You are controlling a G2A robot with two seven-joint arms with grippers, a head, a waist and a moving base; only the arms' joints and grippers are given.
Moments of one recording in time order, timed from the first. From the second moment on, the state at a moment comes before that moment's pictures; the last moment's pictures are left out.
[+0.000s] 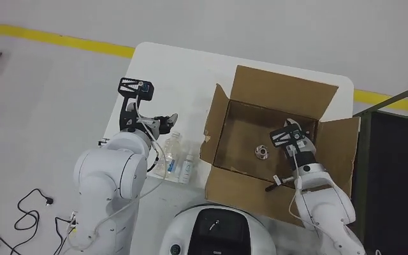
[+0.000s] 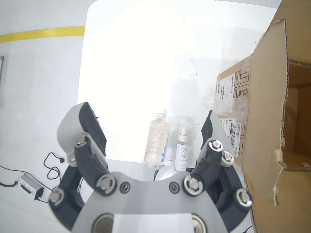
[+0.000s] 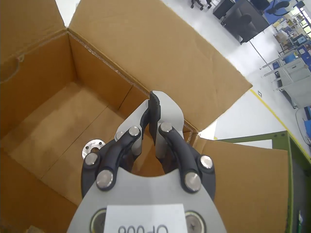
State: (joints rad) left arm 1.04 -1.52 -1.36 -2.19 1.59 0.04 -1.37; right arm -1.46 -1.29 1.41 -2.13 -1.83 -0.05 0.52
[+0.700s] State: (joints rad) left arm 1.04 -1.52 -1.36 -2.19 1.59 0.04 -1.37; right arm -1.33 -1.29 1.28 -2.07 -2.00 -0.29 0.63
